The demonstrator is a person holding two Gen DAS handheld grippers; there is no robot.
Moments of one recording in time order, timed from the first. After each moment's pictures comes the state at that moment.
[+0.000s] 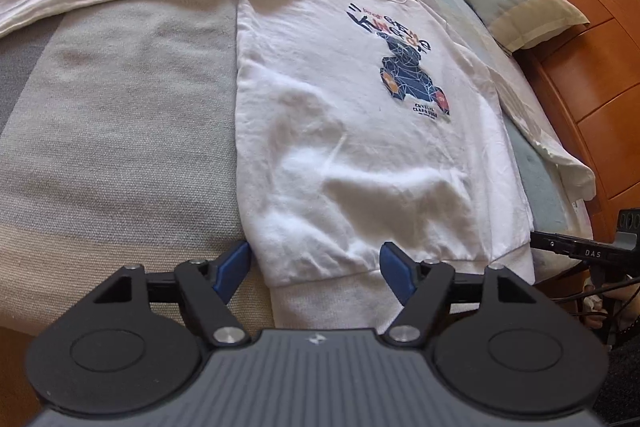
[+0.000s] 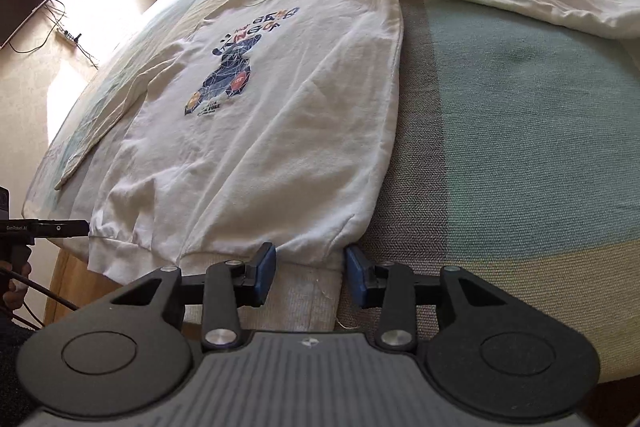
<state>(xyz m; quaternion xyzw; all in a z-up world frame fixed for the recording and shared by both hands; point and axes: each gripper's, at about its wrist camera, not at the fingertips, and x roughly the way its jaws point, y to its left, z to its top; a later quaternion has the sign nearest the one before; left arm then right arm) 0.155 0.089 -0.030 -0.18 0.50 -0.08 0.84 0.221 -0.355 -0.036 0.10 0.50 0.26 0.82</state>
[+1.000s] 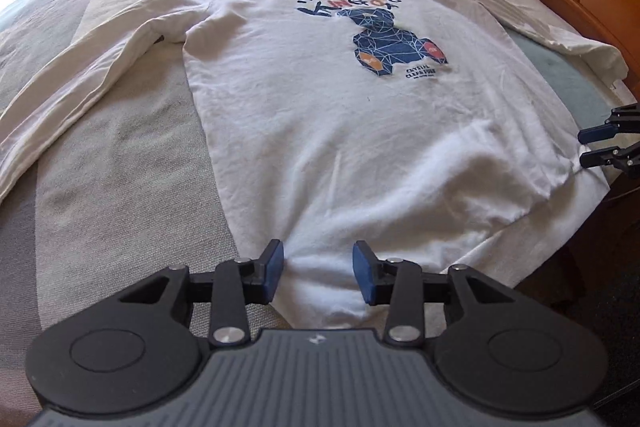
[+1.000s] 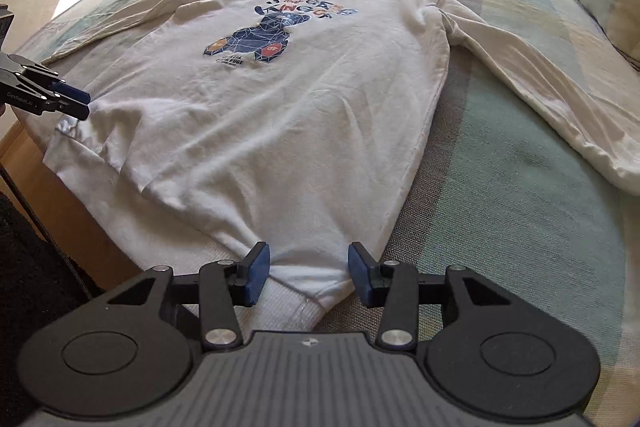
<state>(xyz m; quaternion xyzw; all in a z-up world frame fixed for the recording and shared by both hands) 0.190 0.051 -0.016 0.03 0.50 -0.13 0.85 0.215 -0.331 -0.019 -0.12 0.47 0.30 0.82</state>
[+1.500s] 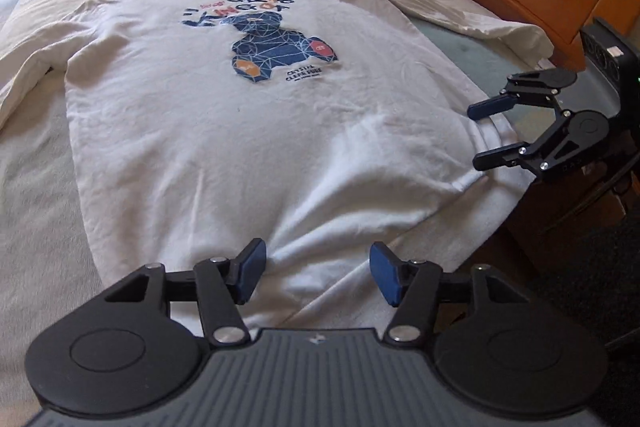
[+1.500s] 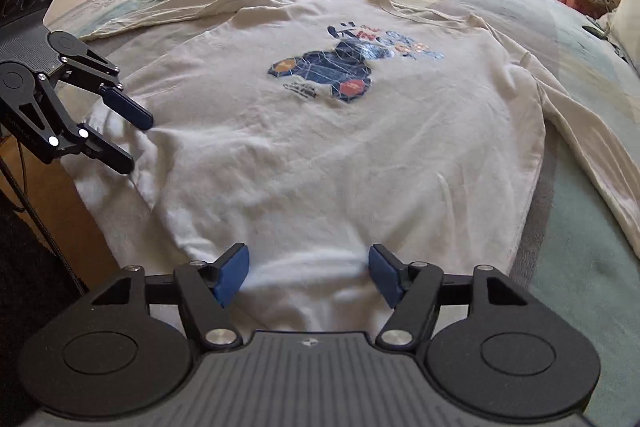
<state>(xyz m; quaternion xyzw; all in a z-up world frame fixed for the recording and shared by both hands) 0.178 0.024 -0.022 -0.02 0.50 -0.21 0.84 0.220 -0.284 -0.028 -0.15 0.43 0.36 0.82</state>
